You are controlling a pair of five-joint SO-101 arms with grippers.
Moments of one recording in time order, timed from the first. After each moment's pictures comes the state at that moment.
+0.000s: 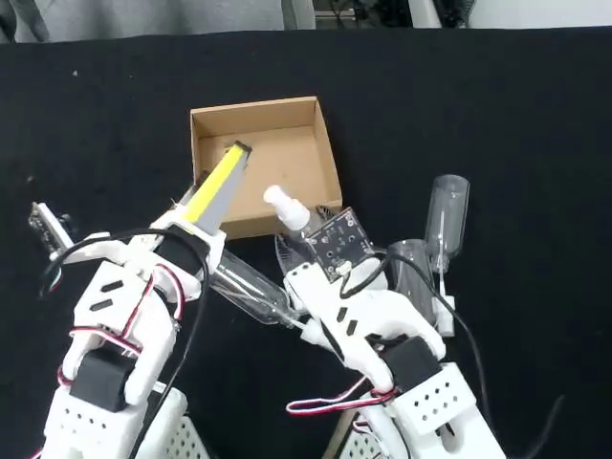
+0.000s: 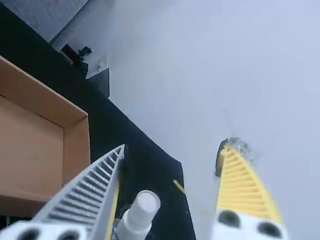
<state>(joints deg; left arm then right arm) 14.5 -87.3 66.2 30.9 55.9 -29.1 -79.6 80.2 32.6 10.1</state>
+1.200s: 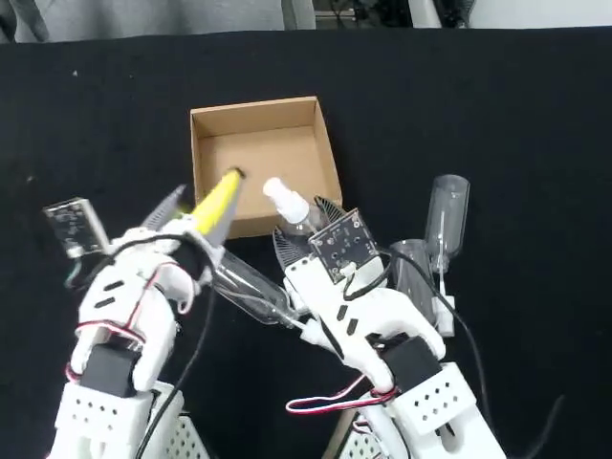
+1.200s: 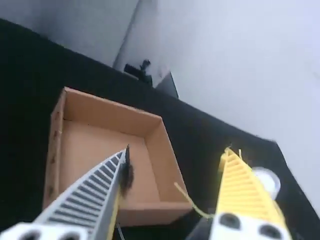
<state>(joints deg) 9.6 -87.8 74.7 30.9 31.3 -29.1 -79.6 80.0 29.9 10.1</state>
